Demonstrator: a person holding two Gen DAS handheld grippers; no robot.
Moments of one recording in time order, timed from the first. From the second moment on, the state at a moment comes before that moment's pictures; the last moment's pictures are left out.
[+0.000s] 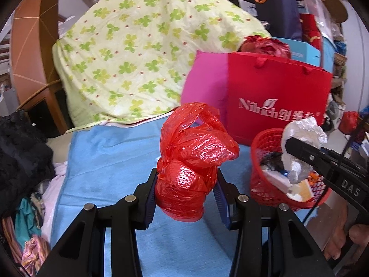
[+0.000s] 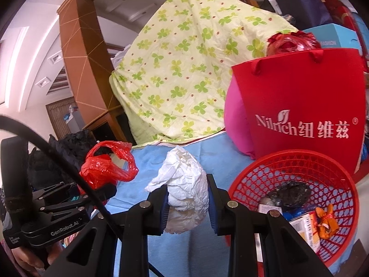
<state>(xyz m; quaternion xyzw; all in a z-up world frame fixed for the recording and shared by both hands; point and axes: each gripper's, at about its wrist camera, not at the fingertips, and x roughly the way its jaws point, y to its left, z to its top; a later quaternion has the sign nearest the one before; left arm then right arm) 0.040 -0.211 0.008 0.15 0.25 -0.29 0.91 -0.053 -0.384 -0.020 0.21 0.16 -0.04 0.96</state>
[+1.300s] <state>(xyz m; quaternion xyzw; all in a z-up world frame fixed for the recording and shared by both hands) 0.012 -0.334 -0.035 0.23 0.26 -0.37 0.86 -0.121 -0.516 -0.069 0.32 0.14 -0.18 0.92</state>
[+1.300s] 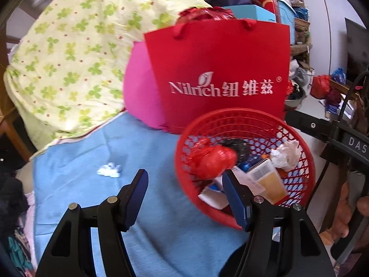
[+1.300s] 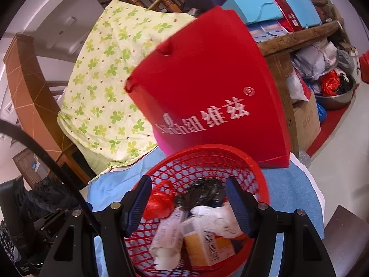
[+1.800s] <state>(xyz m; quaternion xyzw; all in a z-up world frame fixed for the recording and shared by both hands) 0.020 -0.265 -0.007 0.20 0.23 -0.32 0.90 -0.093 -0.443 -0.023 0.25 0.14 -0.13 0.95</state>
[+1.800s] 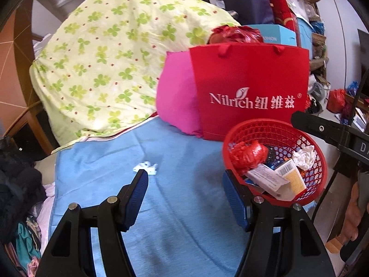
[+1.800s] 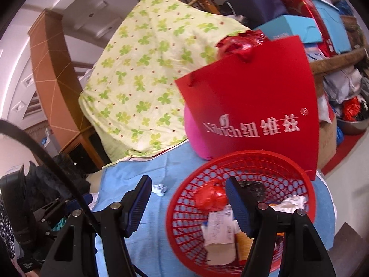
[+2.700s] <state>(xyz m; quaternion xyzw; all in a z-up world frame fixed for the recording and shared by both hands) 0.102 -0.135 -0.054 0.13 0.31 -0.20 0.92 -0.015 -0.327 -0.027 0.16 0.23 -0.02 0.96</state>
